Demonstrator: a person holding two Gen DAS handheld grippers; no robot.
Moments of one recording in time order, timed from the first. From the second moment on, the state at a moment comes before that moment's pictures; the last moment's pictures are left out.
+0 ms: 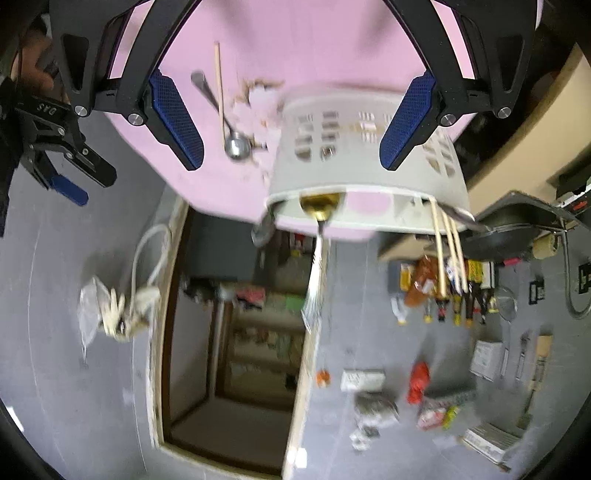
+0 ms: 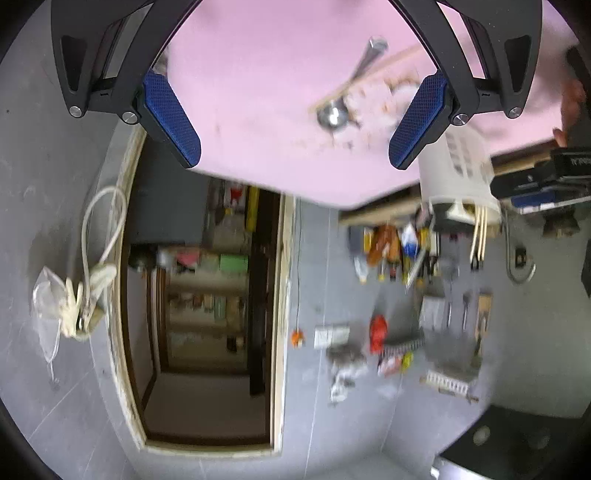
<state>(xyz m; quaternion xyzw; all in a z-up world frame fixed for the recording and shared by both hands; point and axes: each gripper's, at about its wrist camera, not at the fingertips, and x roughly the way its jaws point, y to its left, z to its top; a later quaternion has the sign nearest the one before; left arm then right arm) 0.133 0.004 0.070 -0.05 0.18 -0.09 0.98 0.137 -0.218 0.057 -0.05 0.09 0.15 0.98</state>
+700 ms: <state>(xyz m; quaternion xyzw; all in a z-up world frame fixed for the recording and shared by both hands) 0.180 -0.045 0.005 -0.01 0.40 -0.20 0.90 0.162 -0.212 0.011 -0.07 0.30 0.22 0.92</state>
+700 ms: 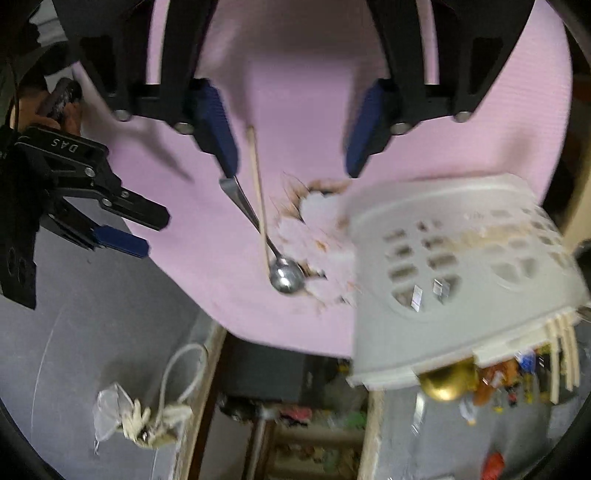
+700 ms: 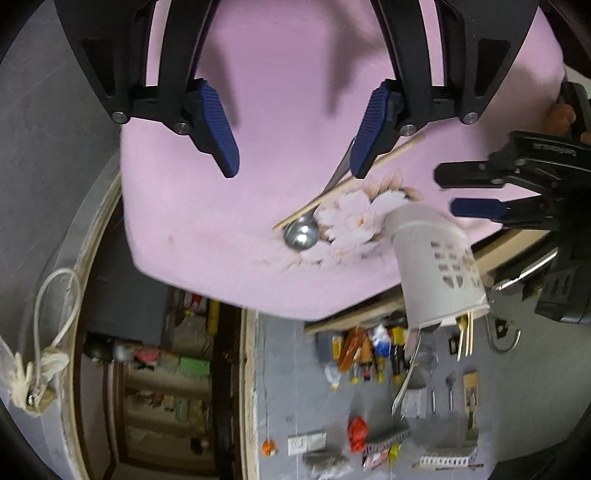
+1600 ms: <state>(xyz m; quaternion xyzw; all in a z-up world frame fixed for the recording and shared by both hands) 0.185 -0.047 -0.006 -0.01 0.46 -0.18 0.87 0.183 -0.172 -0.014 -0.10 0.40 0.25 0.87</state>
